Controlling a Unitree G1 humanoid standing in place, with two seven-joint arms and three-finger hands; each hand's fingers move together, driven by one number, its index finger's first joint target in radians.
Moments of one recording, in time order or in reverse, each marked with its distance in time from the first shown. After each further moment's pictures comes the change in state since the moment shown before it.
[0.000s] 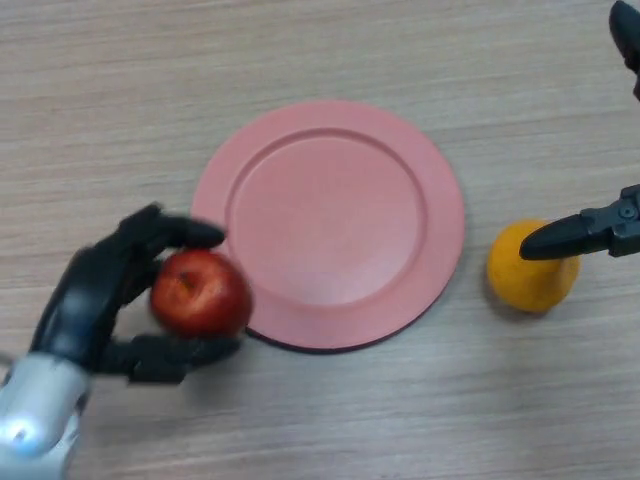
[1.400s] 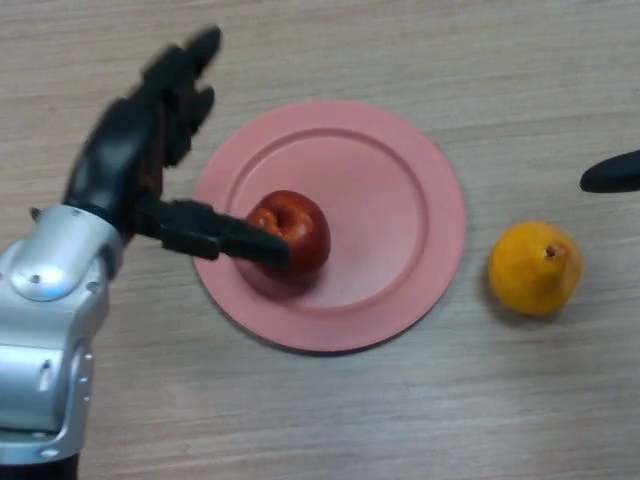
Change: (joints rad) left arm -0.314 0.035 0.064 0.110 -0.351 0.043 0.091; right arm -0.063 -0.079 -0.049 0.139 -0.082 -0.148 -0.081
